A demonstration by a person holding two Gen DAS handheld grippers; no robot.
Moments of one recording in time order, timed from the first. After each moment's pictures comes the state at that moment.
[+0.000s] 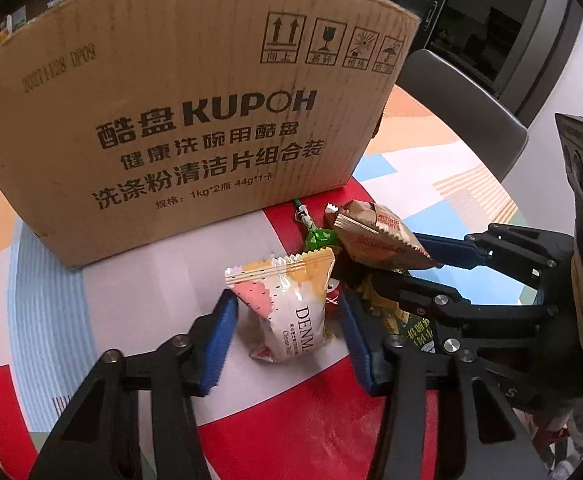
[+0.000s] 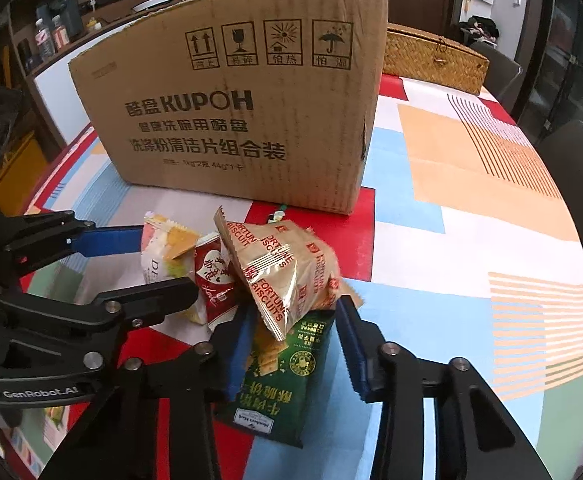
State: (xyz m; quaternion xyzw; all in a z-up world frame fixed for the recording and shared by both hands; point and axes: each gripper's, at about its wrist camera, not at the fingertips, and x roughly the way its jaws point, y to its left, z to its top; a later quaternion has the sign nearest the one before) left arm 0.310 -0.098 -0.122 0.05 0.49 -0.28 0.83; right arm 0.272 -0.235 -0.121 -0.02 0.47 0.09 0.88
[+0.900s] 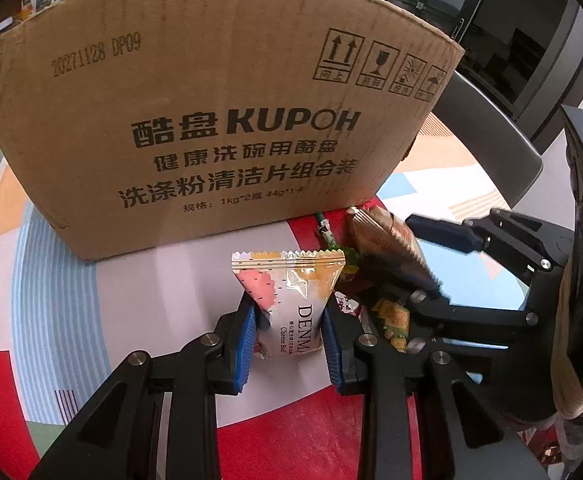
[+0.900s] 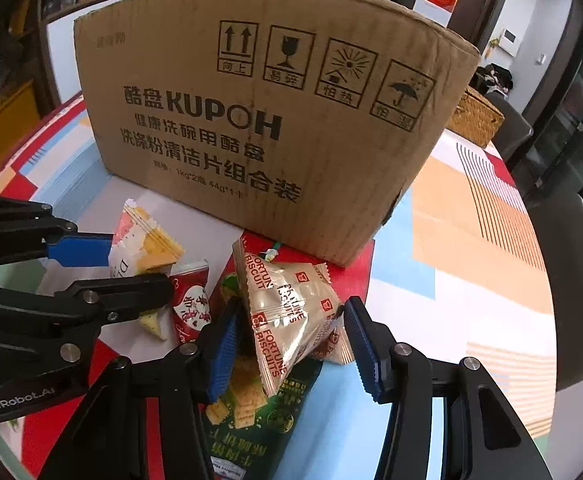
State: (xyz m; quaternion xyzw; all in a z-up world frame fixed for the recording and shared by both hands) left arm 0.322 -0.083 -0.115 0.02 0.49 -0.25 0.83; right arm 0.298 -0.207 -0.117 -0.14 0.45 0.08 0.88
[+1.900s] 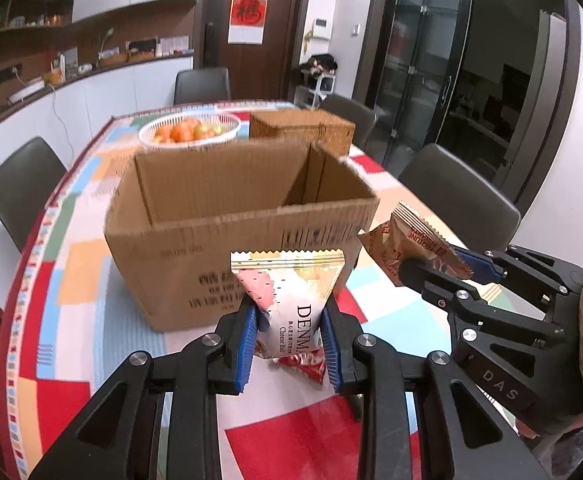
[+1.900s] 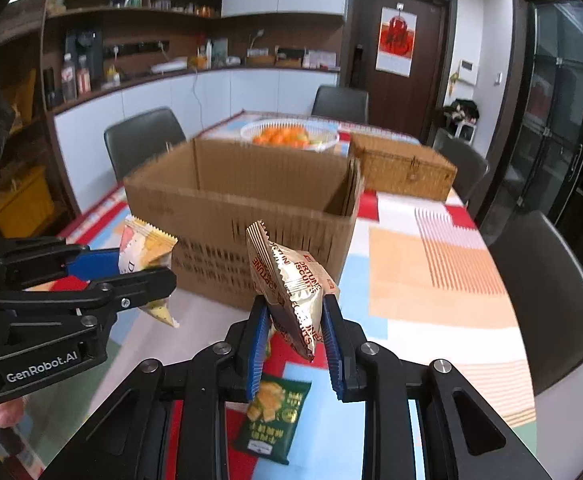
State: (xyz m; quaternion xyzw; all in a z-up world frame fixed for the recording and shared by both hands) left arm 0.276 -0.075 0.015 0.02 0.36 -0.22 0.91; right arm 0.235 -0.216 -0.009 -0.06 0.32 0.07 0.94
